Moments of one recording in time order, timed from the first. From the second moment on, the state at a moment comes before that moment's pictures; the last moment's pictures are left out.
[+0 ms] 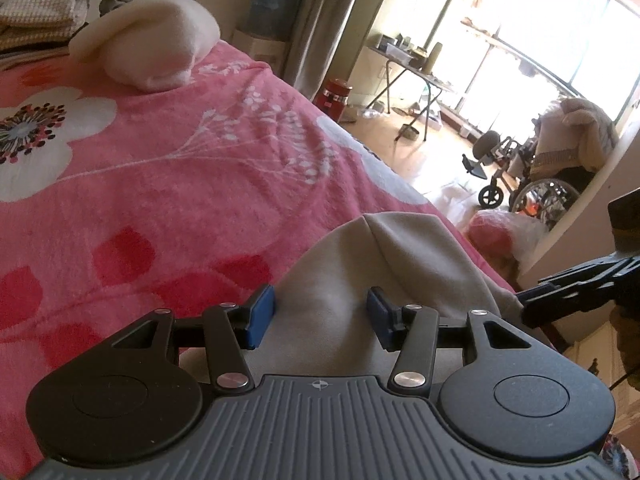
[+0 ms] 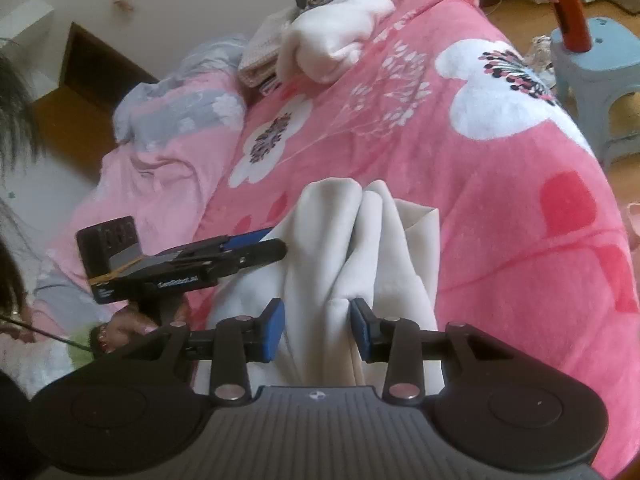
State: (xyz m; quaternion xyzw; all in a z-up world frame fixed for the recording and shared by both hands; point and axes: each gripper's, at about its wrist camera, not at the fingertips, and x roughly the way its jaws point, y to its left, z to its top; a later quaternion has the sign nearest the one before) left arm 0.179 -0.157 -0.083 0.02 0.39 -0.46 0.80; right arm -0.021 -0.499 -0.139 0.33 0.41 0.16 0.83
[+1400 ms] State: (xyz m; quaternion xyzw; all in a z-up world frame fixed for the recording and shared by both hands) left arm 0.175 -0.167 -0.088 -0.01 0.40 -0.46 0.80; right arm 0.010 -0.493 -0.146 0.28 0.40 0.19 0.85
